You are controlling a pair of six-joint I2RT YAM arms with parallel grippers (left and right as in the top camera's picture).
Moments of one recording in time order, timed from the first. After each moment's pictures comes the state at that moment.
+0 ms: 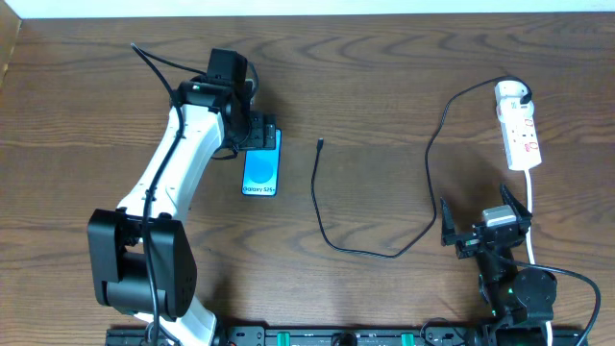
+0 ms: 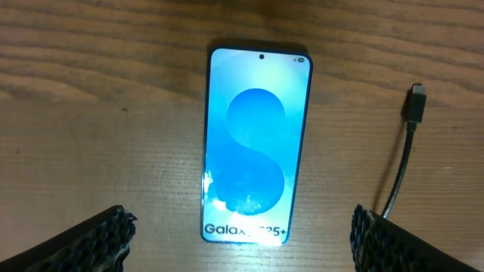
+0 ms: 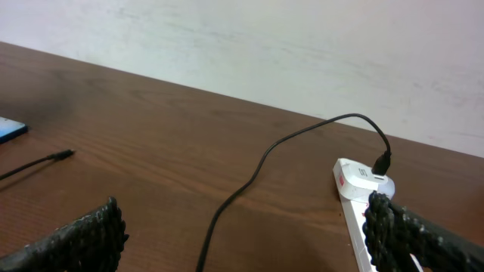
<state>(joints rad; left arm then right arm) -0.17 1.79 1.43 -0.96 0.05 -0.18 0.05 0.01 0.01 -0.06 -0.13 -0.16</state>
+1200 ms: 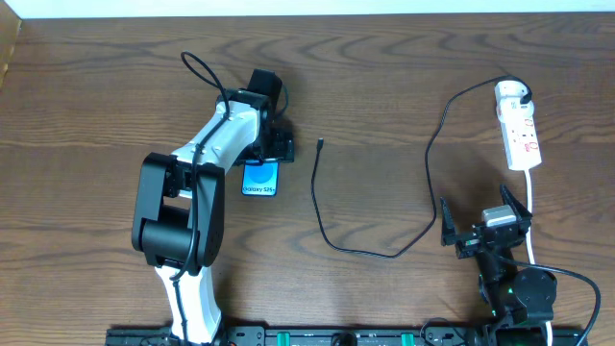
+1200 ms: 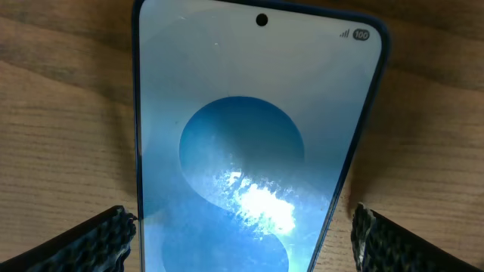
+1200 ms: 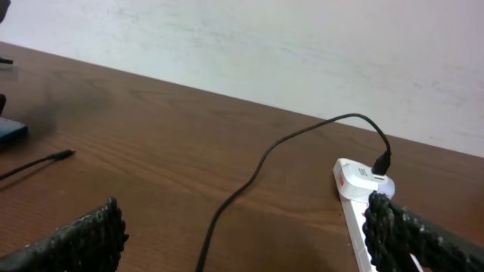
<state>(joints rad) -0.25 2.04 1.42 -0.86 -0.04 -0.32 0.05 0.01 0.01 -0.06 -0.13 -0.16</state>
